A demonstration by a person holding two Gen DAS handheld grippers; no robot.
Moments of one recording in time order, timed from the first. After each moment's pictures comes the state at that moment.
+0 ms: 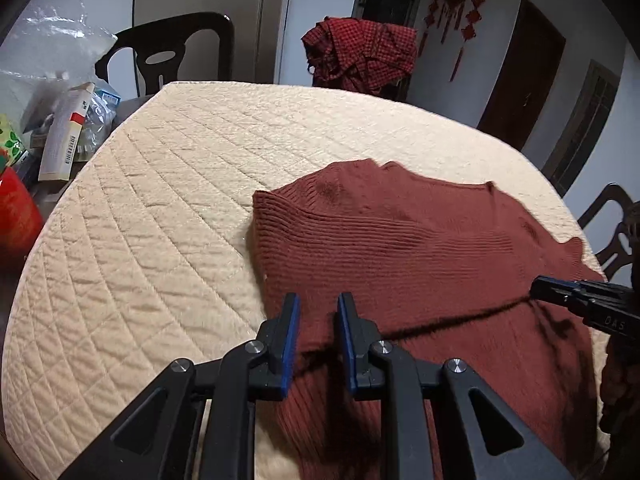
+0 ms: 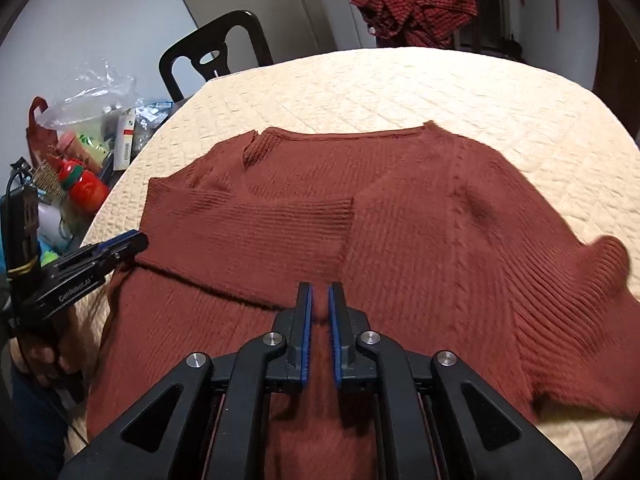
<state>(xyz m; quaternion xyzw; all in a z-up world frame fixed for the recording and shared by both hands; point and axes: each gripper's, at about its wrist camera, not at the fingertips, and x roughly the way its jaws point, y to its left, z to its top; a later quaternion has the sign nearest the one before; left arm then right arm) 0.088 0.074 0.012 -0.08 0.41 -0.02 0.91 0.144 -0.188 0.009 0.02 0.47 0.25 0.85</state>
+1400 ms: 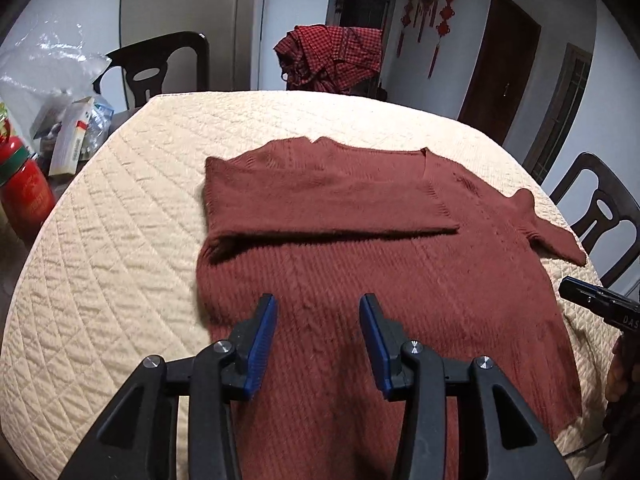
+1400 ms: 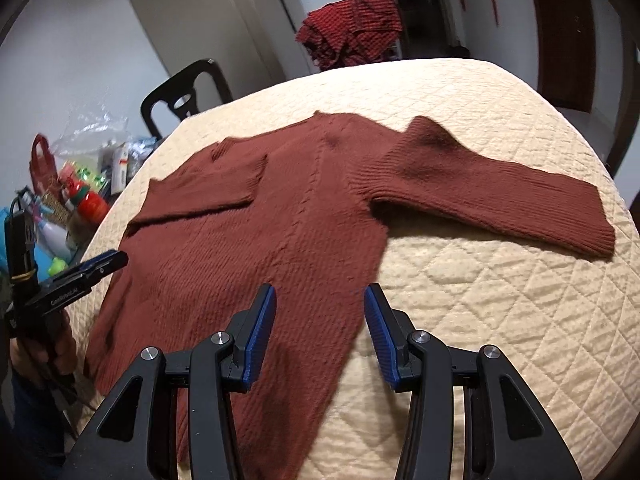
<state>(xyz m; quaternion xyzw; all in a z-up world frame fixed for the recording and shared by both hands) 0.022 0.014 0.024 -0.05 0.40 -0.04 0.92 0.049 -0.294 0.011 0.10 0.42 0.17 0.88</state>
